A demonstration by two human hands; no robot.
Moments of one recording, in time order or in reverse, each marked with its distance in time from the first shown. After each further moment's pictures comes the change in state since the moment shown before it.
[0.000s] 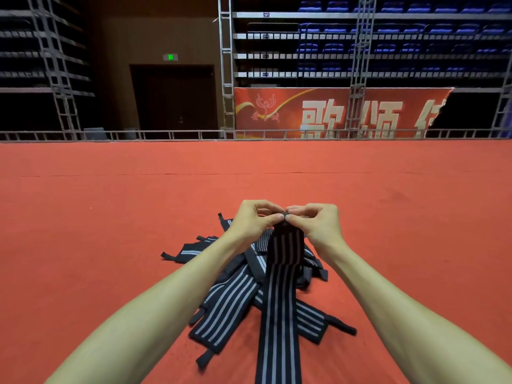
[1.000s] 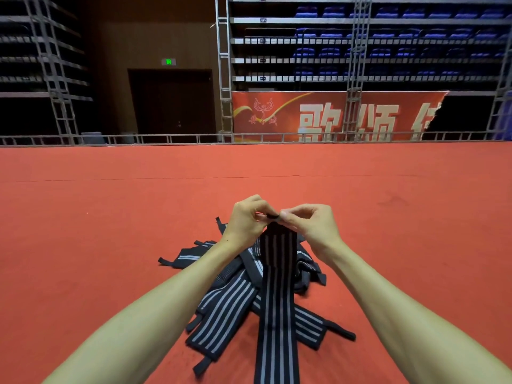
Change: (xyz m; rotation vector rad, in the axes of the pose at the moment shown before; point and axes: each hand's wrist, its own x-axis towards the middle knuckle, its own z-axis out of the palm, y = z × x) left_hand 0.011 -0.010 -0.008 0.343 0.136 0.507; right_hand 0.002 -0.009 0.001 0.112 -0.076 0.049
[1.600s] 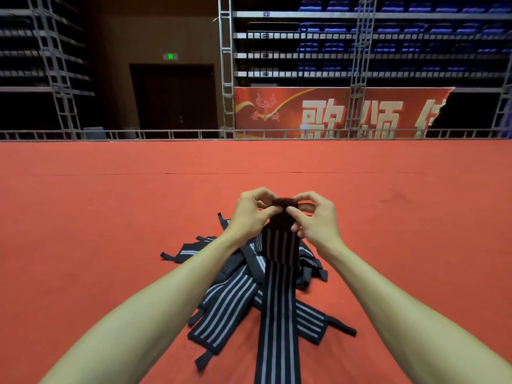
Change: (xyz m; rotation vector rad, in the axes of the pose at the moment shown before) left_hand 0.008 0.010 0.003 -0.160 -0.047 -0.317; right_hand 0.001 0.003 0.002 -0.181 0.085 -0.110
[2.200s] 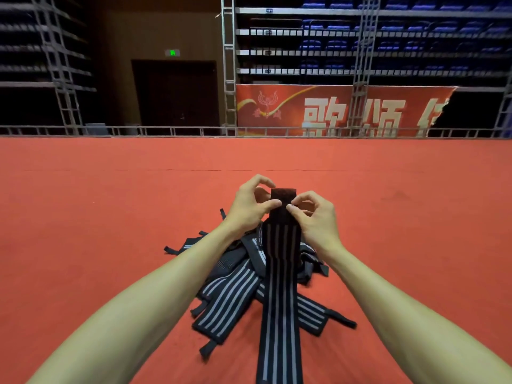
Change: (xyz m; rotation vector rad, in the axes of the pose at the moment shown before) left_hand -0.006 0.008 -0.013 -0.098 -0.003 -0.031; right_hand -0.010 0.005 0.008 -0.073 0.051 -0.170
